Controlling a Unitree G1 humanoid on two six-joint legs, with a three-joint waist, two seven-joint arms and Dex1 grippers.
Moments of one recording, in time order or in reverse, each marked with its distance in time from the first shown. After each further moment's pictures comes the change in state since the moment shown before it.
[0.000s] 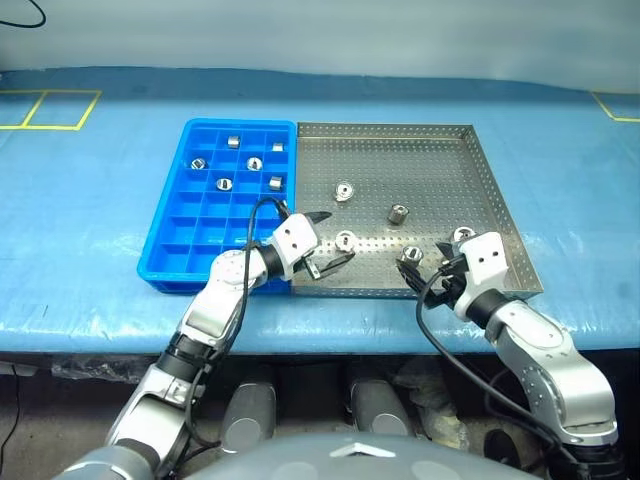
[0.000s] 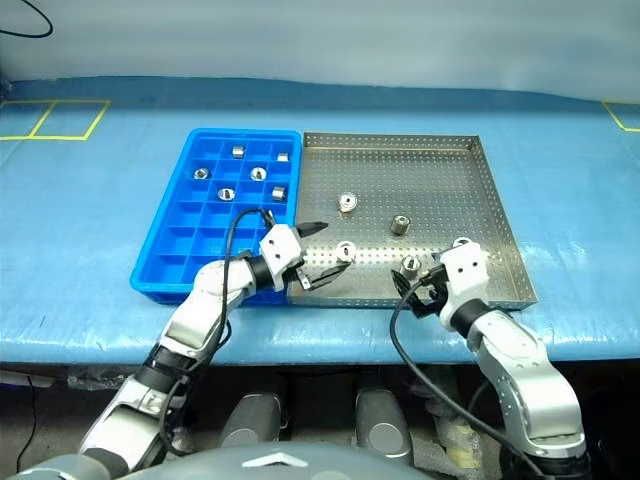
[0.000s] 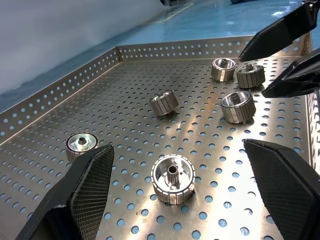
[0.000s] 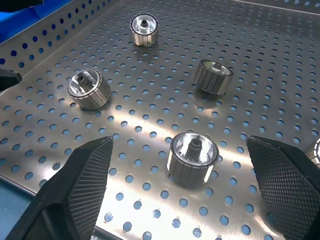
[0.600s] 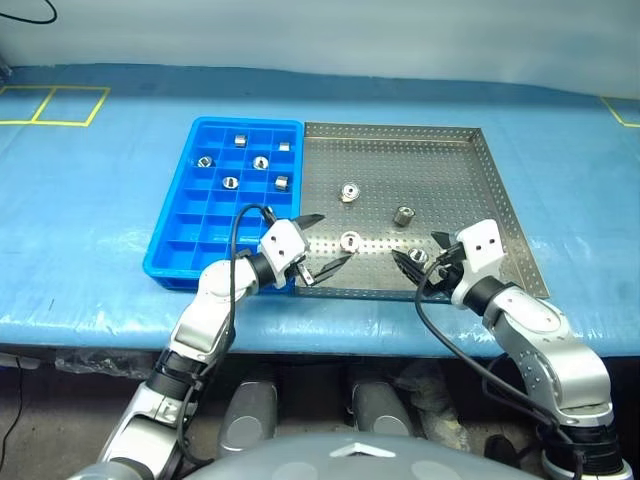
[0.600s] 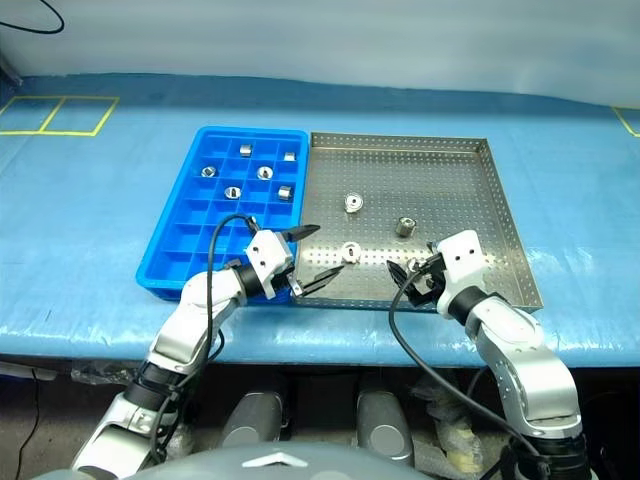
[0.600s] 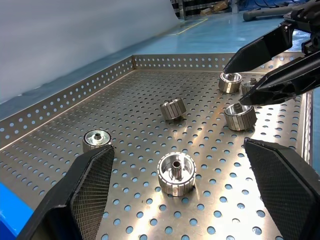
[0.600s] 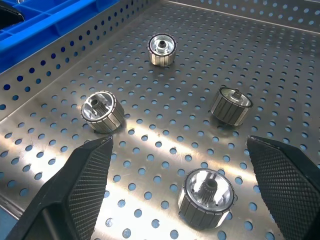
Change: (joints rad) left arm 0.123 0.036 0.031 -0.119 -0.062 -0.020 -0.037; right arm -0.086 -0.017 0.014 0.063 0.005 -0.001 0.050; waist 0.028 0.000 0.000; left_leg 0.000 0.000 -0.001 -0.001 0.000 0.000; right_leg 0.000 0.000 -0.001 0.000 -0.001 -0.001
